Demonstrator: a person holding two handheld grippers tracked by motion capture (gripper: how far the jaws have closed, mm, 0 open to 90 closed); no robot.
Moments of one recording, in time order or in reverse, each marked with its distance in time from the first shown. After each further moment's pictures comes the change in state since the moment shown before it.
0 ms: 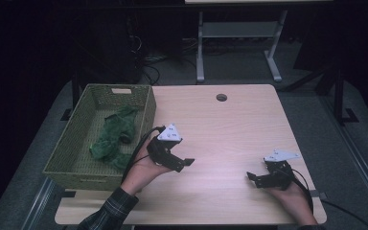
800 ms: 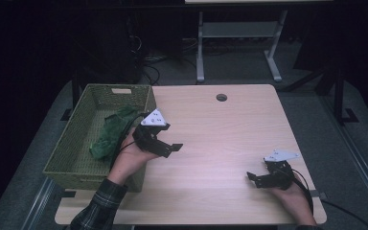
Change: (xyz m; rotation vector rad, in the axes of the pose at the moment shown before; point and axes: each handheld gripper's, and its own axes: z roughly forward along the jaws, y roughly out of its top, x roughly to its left) left arm 0.033 0.010 -0.036 -0.032 0.058 -0.006; right arm 0.000 0.000 0.000 0.000 -0.001 0.000
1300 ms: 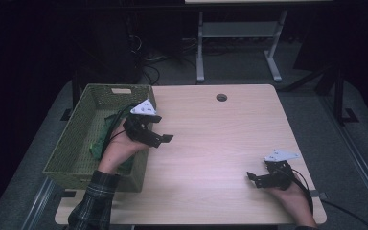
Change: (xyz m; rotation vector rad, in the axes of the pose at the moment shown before) left arm 0.030 0.002 -0.014 0.025 -0.003 -0.012; right arm 0.000 0.000 0.000 0.000 0.000 0.004
